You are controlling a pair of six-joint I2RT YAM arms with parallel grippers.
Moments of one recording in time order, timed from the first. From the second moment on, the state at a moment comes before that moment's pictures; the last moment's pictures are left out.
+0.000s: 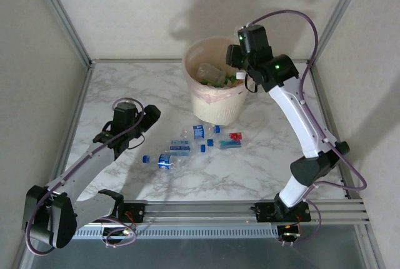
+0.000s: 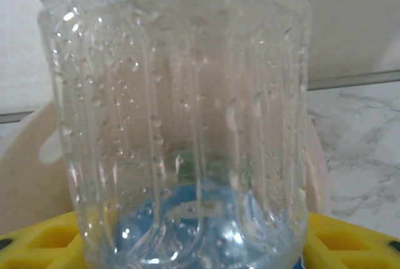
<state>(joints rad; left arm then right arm) -0.27 1.10 0.67 -0.22 0.05 -0.99 0.54 1.68 2.04 -0.94 0.36 0.41</state>
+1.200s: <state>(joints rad) -0.48 0.88 0.69 -0.54 -0.14 -1.12 0.70 1.39 1.75 -0.78 0.29 0.40</state>
